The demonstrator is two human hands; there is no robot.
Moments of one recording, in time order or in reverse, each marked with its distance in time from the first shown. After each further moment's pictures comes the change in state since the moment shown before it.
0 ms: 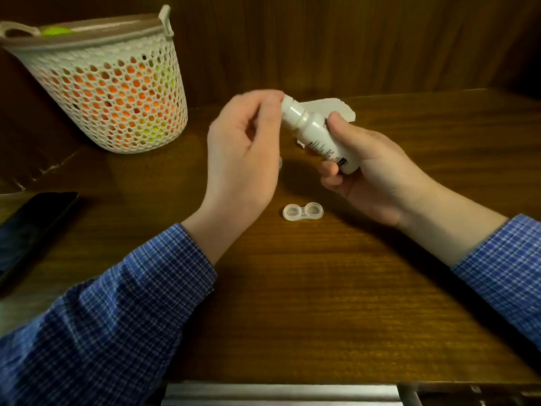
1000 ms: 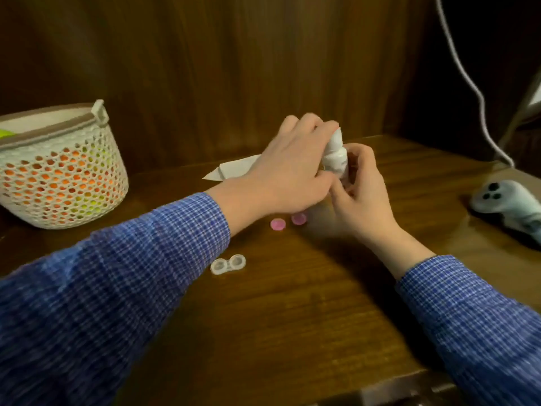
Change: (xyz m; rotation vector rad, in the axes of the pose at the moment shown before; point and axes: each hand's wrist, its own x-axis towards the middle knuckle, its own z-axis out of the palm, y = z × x) left_hand 0.055 0.090 0.117 0.541 -0.647 0.482; right_hand -0.039 -0.034 -0.097 -0.956 0.655 -0.577
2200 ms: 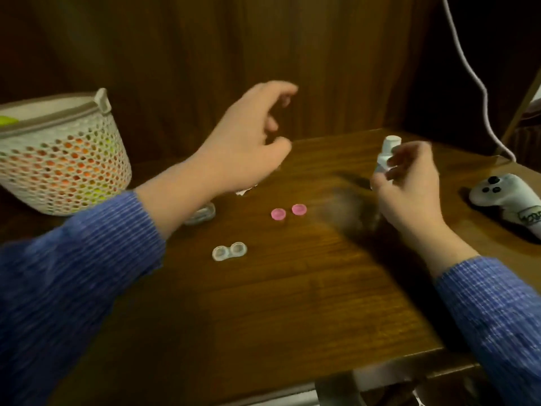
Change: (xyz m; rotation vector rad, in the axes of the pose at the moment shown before) left_hand -0.031 -0.027 -0.043 -0.292 0.139 -0.104; right_hand -0.003 0.026 -0.050 -0.168 0.147 0.270
